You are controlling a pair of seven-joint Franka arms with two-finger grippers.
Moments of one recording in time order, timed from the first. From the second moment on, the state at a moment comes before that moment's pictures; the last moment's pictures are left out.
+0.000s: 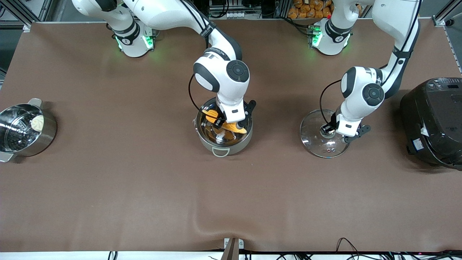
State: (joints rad) left arm -0.19 0.29 0.00 -2.32 -0.07 2.60 -0.62; right arm 0.75 0.67 0.08 -1.40 -0.24 1.95 -0.16
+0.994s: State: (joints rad) left arm -0.19 0.21 0.00 -2.25 -0.07 2.54 -0.62; right arm 0.45 0.50 0.07 -1.36 -0.08 1.69 -0.15
